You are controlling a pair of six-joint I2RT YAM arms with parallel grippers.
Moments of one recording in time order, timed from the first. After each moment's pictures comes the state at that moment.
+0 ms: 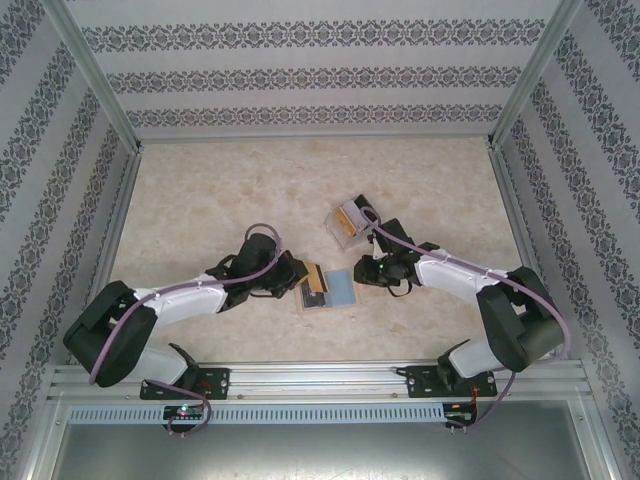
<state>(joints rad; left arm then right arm) -0.66 1.39 0.55 0.17 0.30 -1.29 0.49 1.47 0.69 -0.35 -0.27 0.57</state>
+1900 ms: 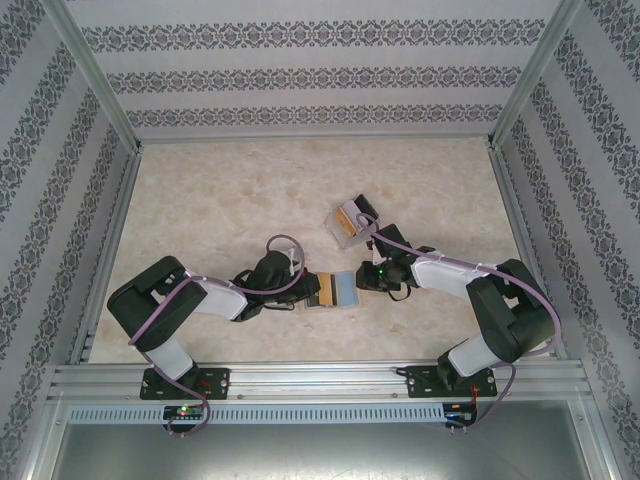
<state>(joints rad) -0.73 1.67 0.50 0.57 0.28 -1.08 0.49 1.53 0.67 -0.30 -0.27 0.55</state>
